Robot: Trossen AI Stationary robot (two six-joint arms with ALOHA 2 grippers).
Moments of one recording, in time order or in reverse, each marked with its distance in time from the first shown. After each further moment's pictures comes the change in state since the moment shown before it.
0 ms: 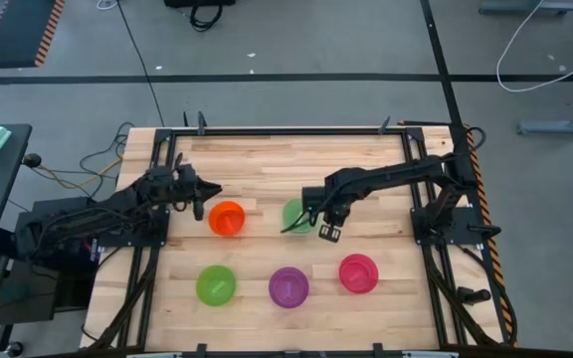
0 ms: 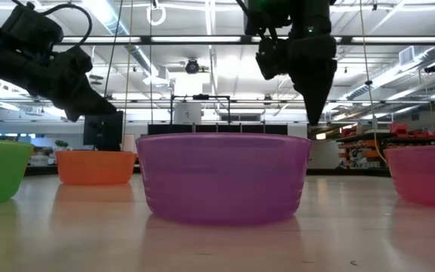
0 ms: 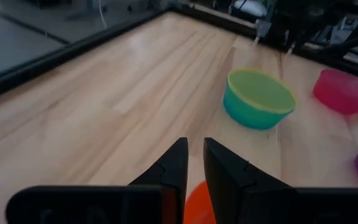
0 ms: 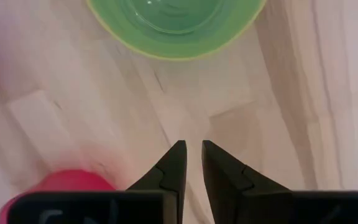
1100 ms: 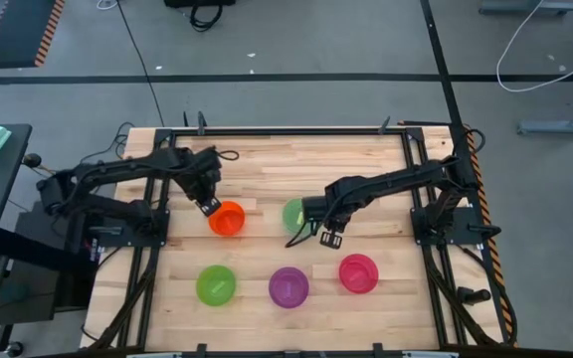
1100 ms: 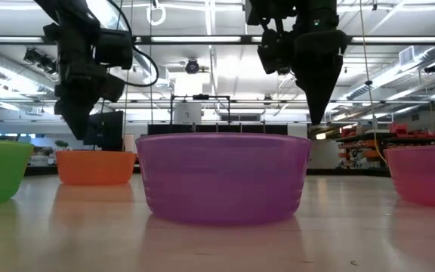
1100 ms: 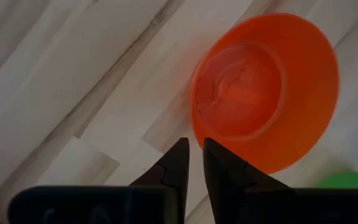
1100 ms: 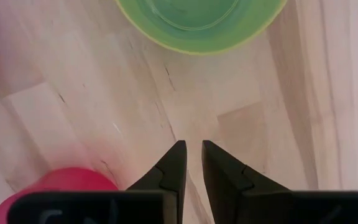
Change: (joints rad) left arm -0.013 0.776 0.637 -0.906 0.022 -0.092; right arm 0.068 0.000 -0.002 0.008 0.046 0.024
